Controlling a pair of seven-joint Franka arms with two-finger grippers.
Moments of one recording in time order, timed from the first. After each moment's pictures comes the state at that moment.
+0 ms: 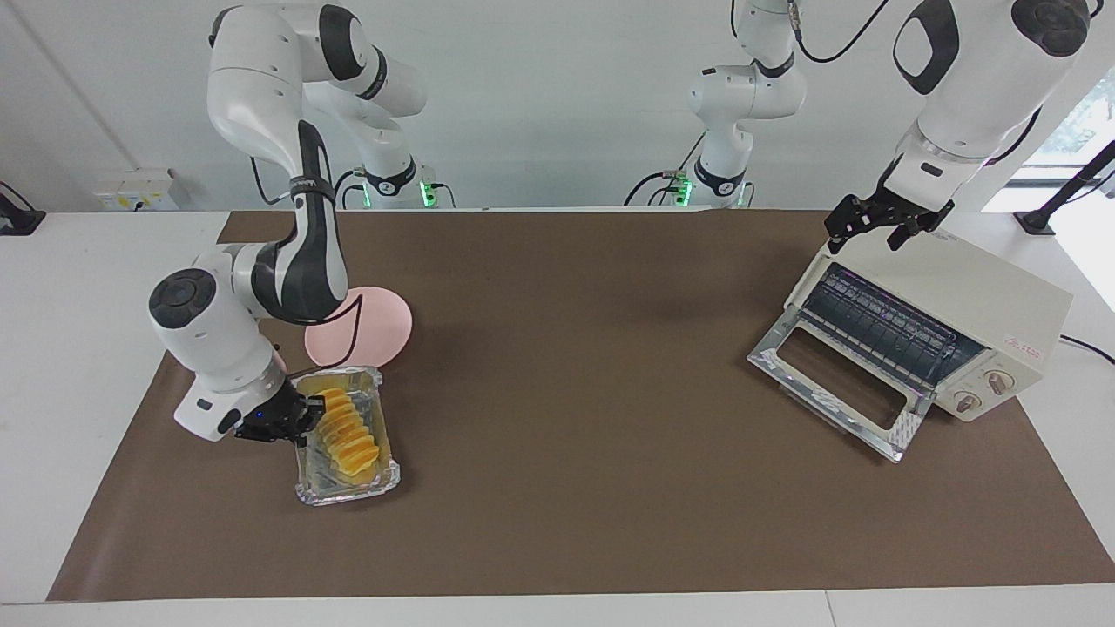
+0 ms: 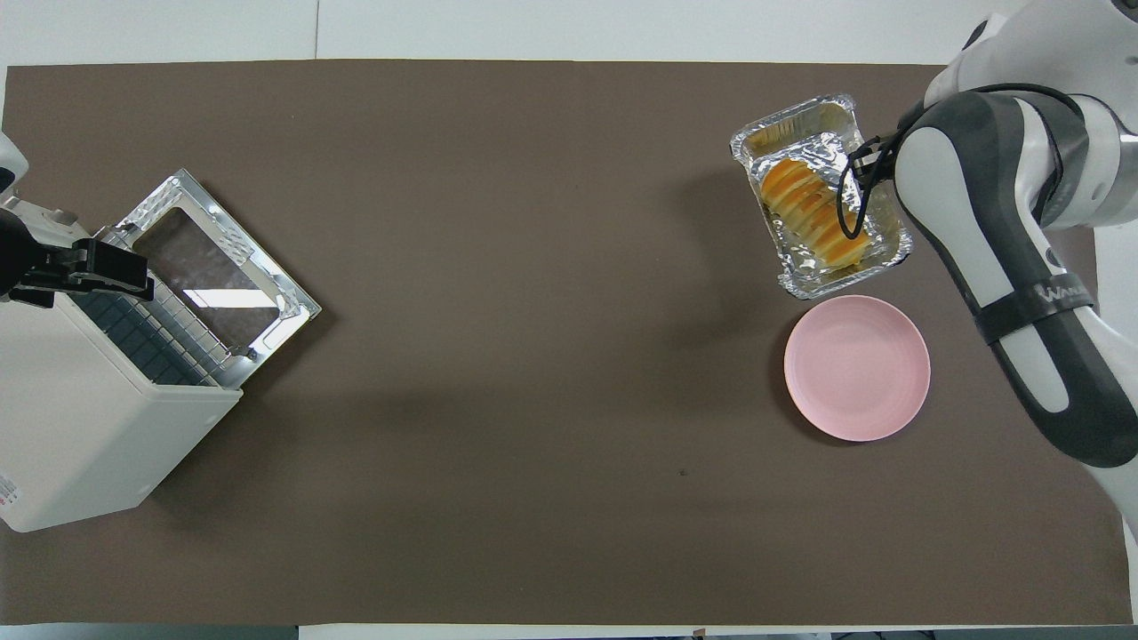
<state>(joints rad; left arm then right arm) -0.09 -0.02 0.03 -1.66 0.00 1.58 -0.04 0.02 0.46 0.06 -1.36 0.04 1.82 -0.15</state>
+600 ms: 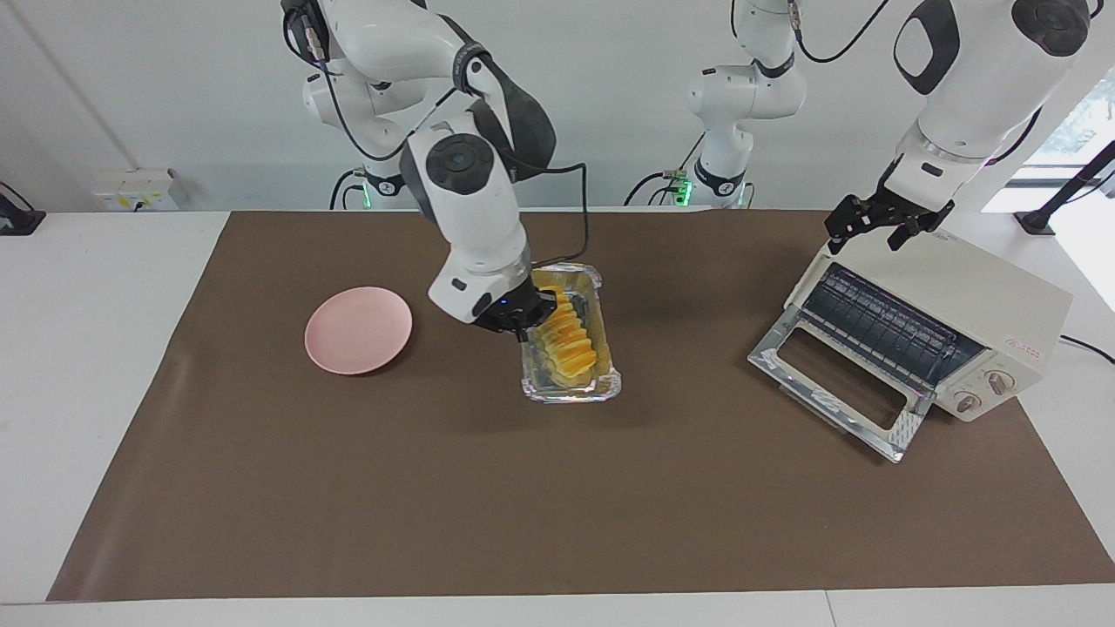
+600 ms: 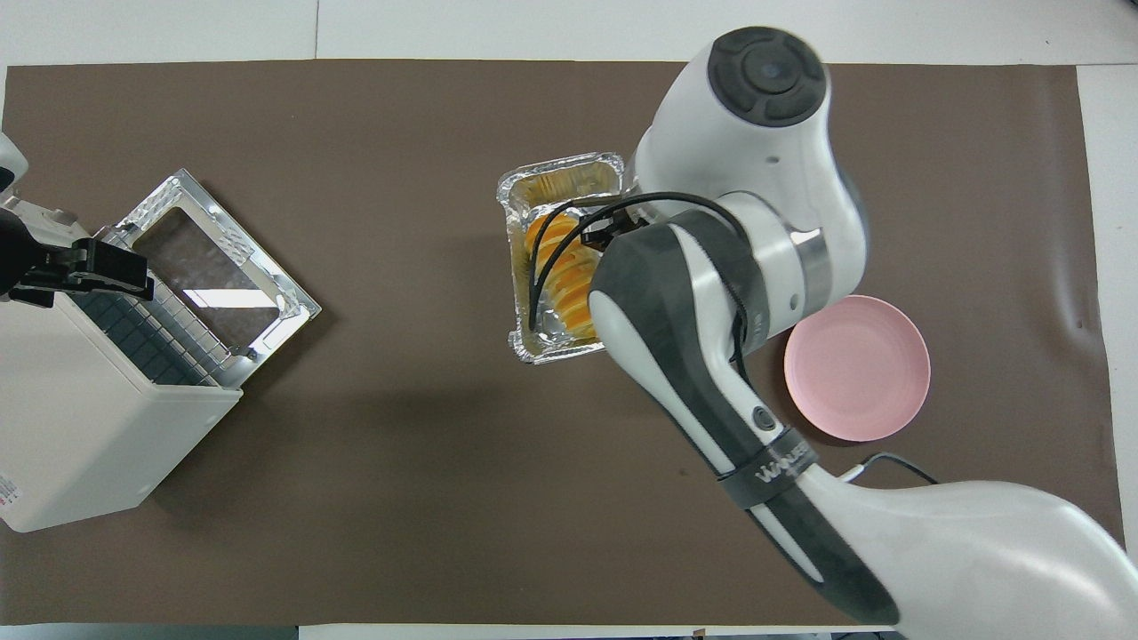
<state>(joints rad) -0.09 -0.02 0.03 -1.66 0.00 1.58 -0.04 0.43 0.44 0.07 -1.42 0.12 1.90 0.40</state>
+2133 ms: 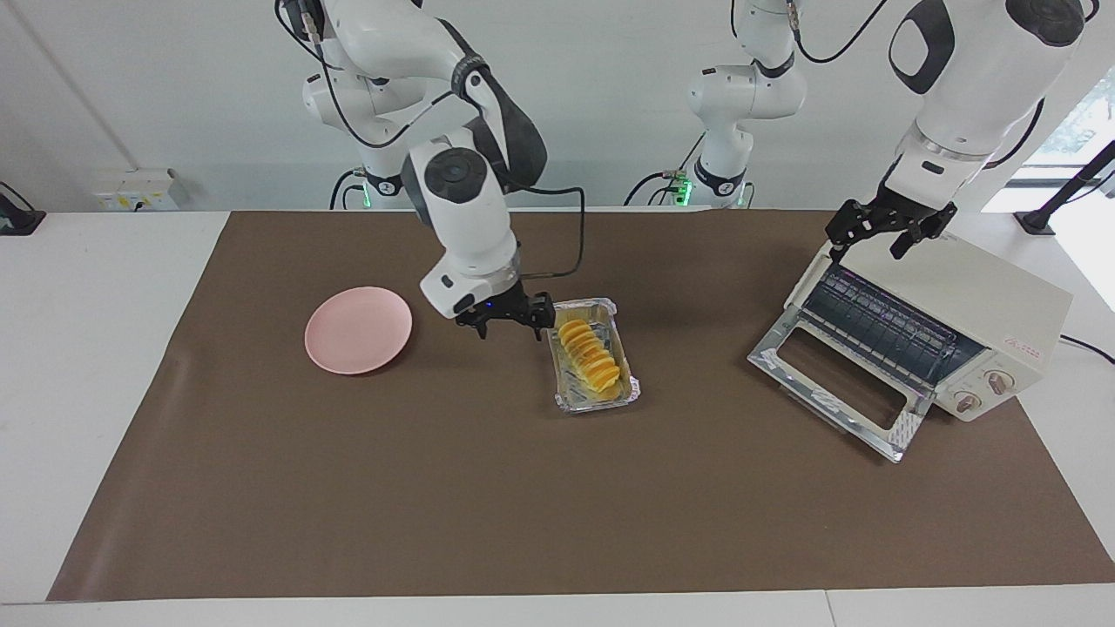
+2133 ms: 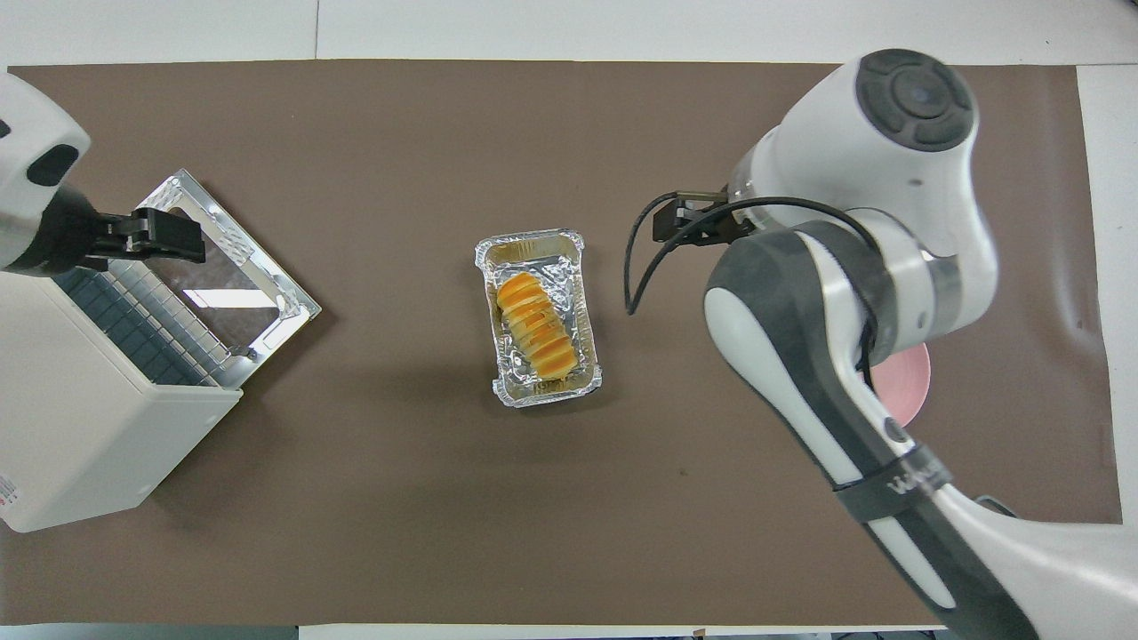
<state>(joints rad) -0.18 0.00 0.01 -1.70 -0.01 1.76 -0.18 0.26 0.25 0.03 -1.60 0.12 1.88 0.31</state>
